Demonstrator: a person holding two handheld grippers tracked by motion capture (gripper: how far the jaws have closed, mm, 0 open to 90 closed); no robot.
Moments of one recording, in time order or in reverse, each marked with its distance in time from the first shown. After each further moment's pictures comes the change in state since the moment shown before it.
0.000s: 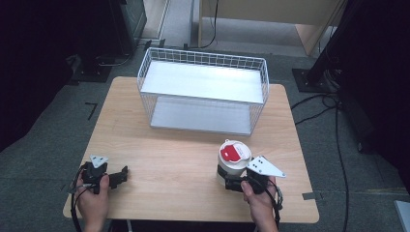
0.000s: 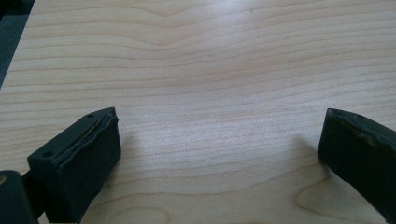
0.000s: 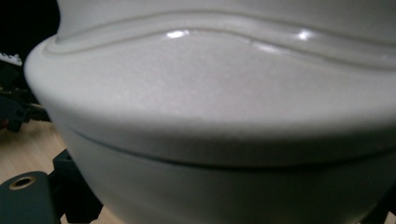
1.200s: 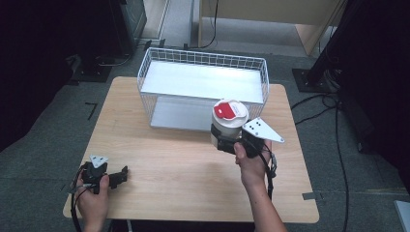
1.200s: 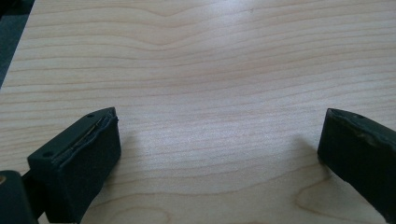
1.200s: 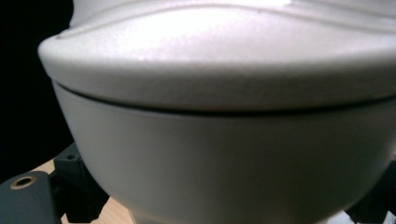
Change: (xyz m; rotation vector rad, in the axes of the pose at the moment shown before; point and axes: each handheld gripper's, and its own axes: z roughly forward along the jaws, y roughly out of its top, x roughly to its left) left arm 0.000 0.000 0.000 0.000 0.001 0.001; right arm 0.003 0.104 0.035 -0.175 -0.057 -0.044
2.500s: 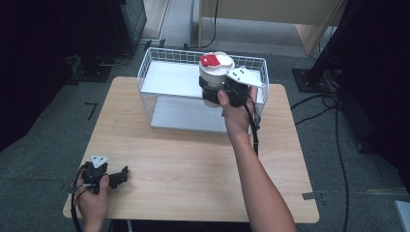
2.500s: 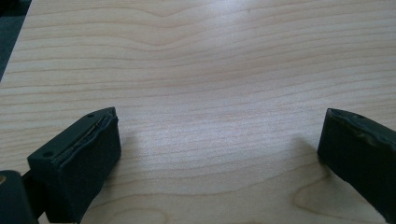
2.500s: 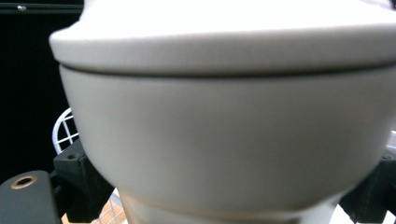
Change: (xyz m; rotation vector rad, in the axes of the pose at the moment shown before) left arm 0.000 0.000 0.000 -0.001 -0.007 0.008; right arm -0.019 0.074 0.099 -0.036 -0.054 -0.030
